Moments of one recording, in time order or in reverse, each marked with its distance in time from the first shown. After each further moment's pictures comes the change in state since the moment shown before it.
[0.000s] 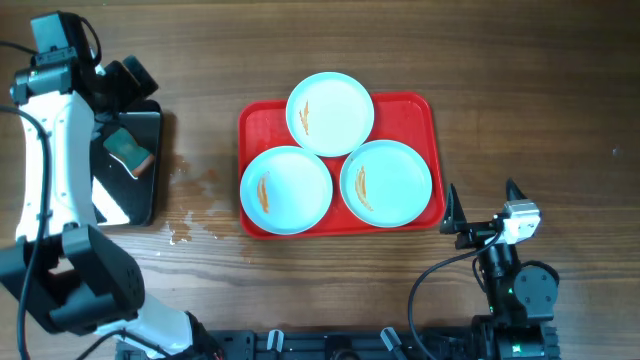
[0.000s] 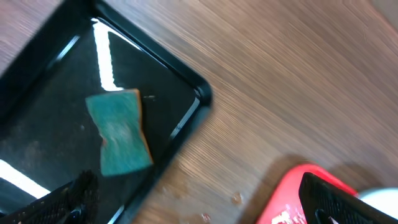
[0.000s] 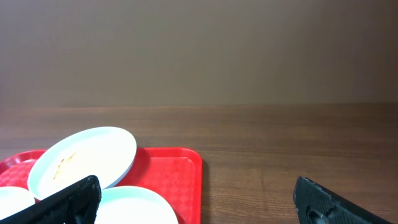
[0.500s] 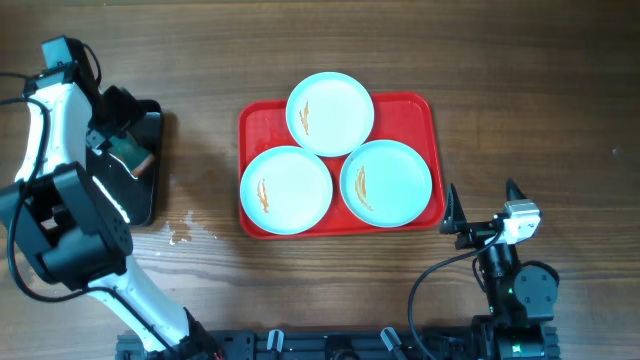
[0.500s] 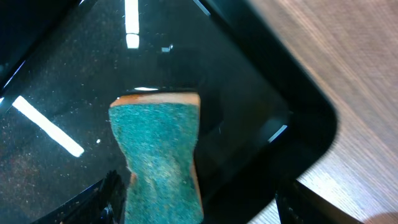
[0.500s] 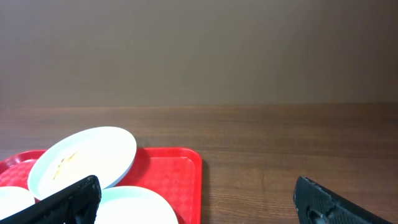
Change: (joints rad) left arm 0.087 0.255 0.001 0.034 -0.027 -0.016; right arm 0.000 0.000 0.000 0.000 0.000 0.000
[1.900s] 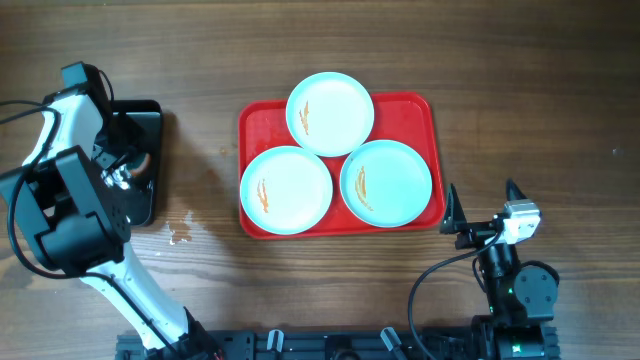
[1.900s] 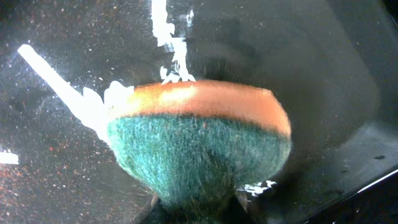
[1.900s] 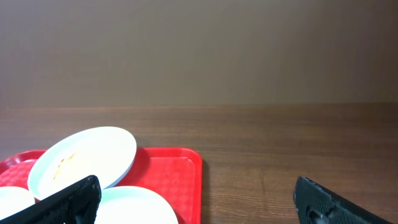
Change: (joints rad) left arm 0.008 0.076 -0.104 0.060 -0.077 -0.056; right arm 0.000 0.000 0.000 0.000 0.000 0.000
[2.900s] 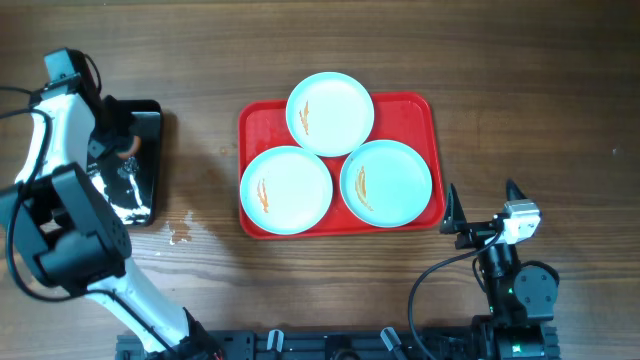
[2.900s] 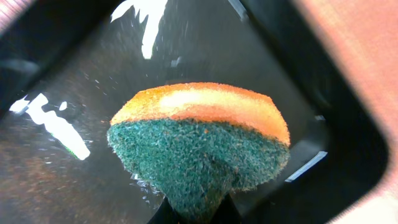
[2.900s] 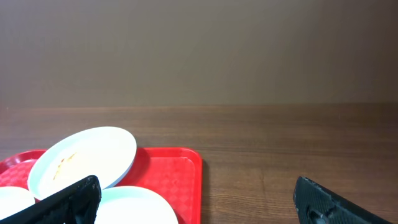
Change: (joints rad) left arm 0.000 -0.087 0.000 0.049 -0.004 -0.005; right arm 0.000 0.000 0.000 0.000 0.000 0.000
